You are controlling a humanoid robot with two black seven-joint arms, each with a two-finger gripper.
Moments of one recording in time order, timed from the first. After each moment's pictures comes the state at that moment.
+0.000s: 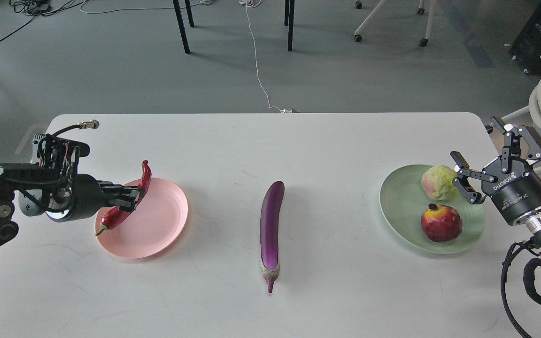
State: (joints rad) left arm -0.64 0.93 -0.50 -1.49 1.63 -0.48 0.02; right arm 0.16 -0.75 0.90 1.32 -0.17 0.27 0.49
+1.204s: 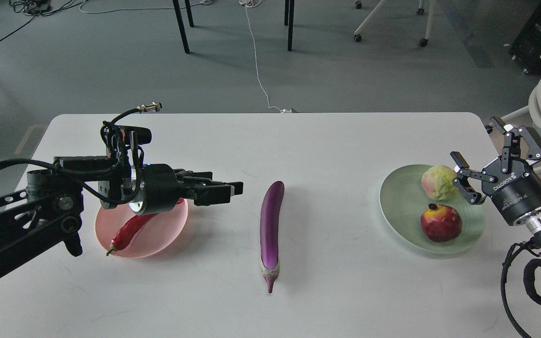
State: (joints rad) left arm -0.66 0.64 -0.60 -1.61 1.52 -0.47 0.00; right arm 0.15 -0.75 0.90 1.32 -0.17 0.27 0.49
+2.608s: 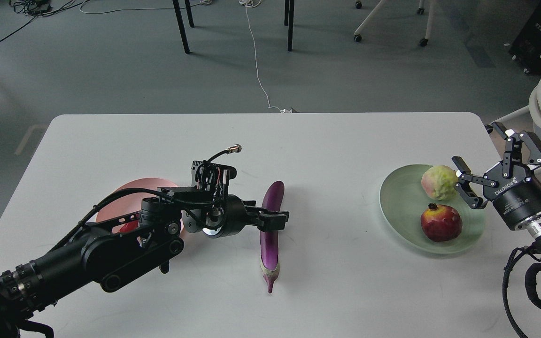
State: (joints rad) left arm -0.65 0.21 -0.51 -1.25 1.71 -0.44 0.13; right arm 0.13 -0.75 0.91 1.32 -0.17 0.27 0.49
